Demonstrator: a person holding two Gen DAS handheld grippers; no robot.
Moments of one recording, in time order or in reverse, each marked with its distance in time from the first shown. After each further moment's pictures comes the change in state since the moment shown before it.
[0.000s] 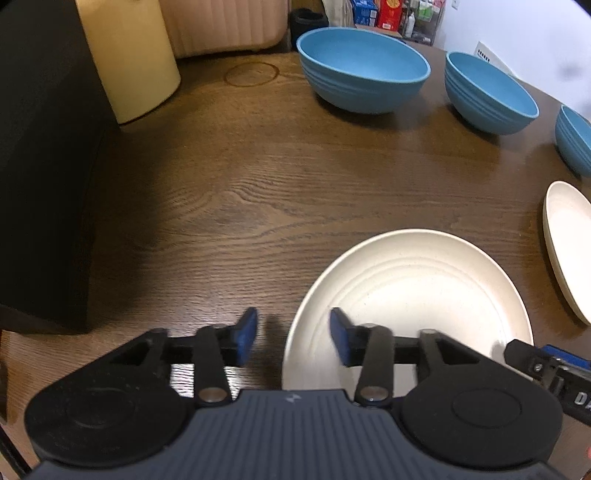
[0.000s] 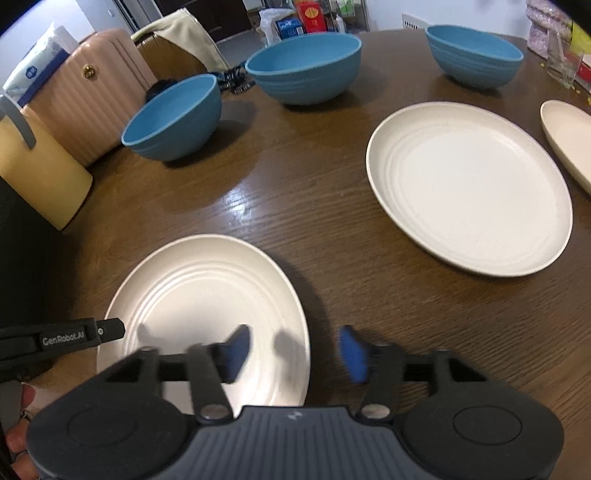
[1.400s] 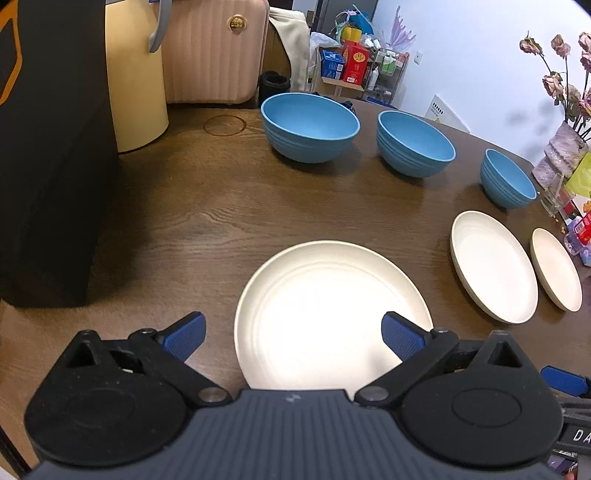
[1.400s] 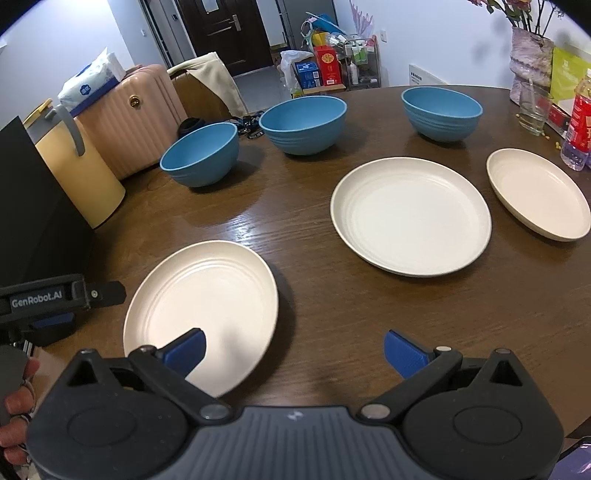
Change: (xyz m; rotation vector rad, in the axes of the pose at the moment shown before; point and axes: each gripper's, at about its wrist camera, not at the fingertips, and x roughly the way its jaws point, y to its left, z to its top) left arm -0.091 -0.008 -0.047 -0.040 -0.164 -0.154; right arm -0.105 -0.032 -0.042 -0.090 -0.129 0.007
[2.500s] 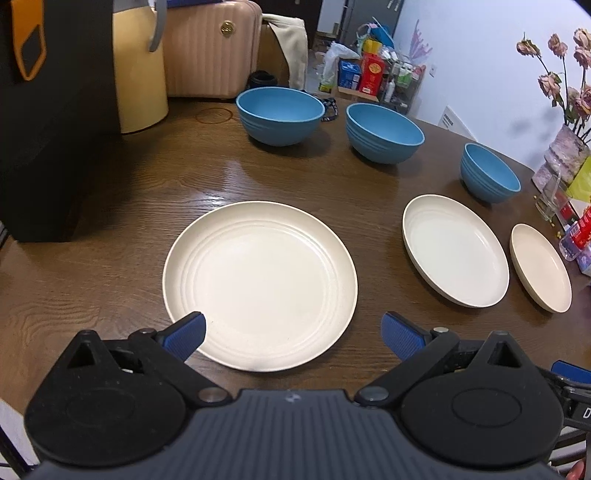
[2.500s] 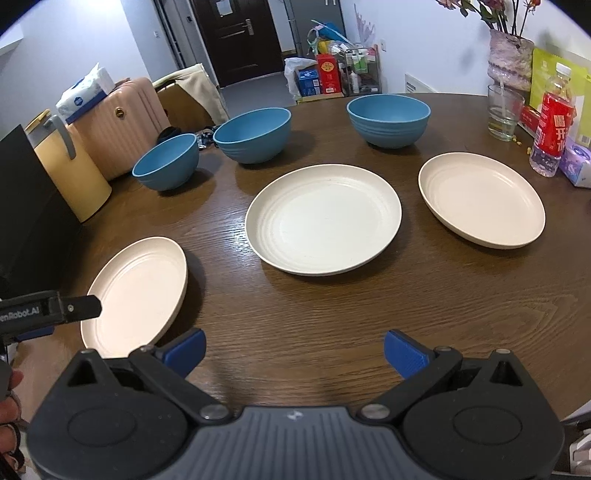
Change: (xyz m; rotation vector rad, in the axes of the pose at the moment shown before) left arm -0.030 -0.094 -0.060 -0.077 -0.051 0.079; right arm -0.037 -0.114 -0.006 -0.060 -0.019 0.028
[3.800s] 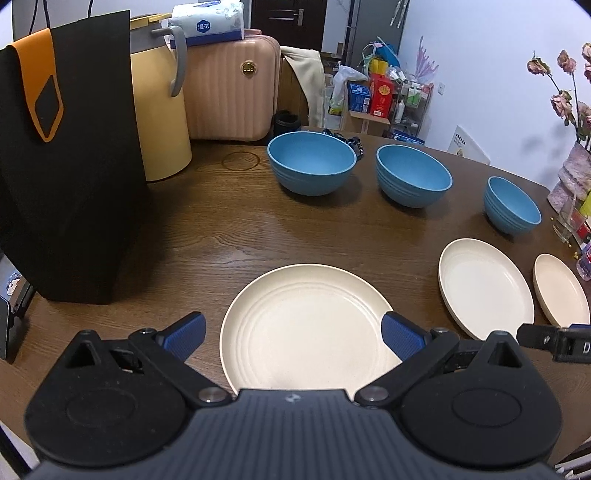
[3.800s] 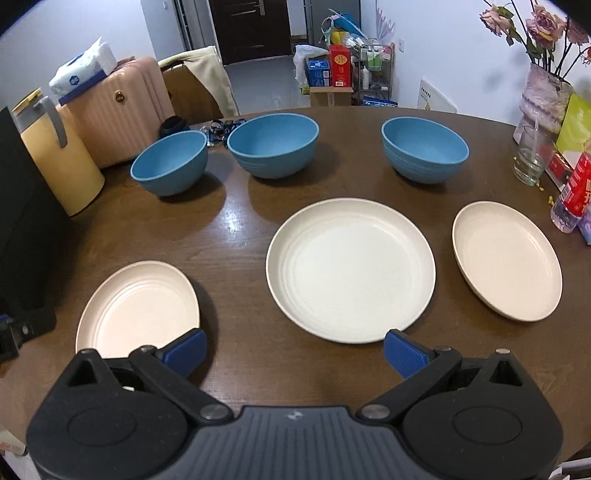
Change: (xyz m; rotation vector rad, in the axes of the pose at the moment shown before) left arm -0.003 0.039 0.054 0.044 -0.068 0.041; right arm 0.034 0.056 0.080 -0.086 0.066 -0.070
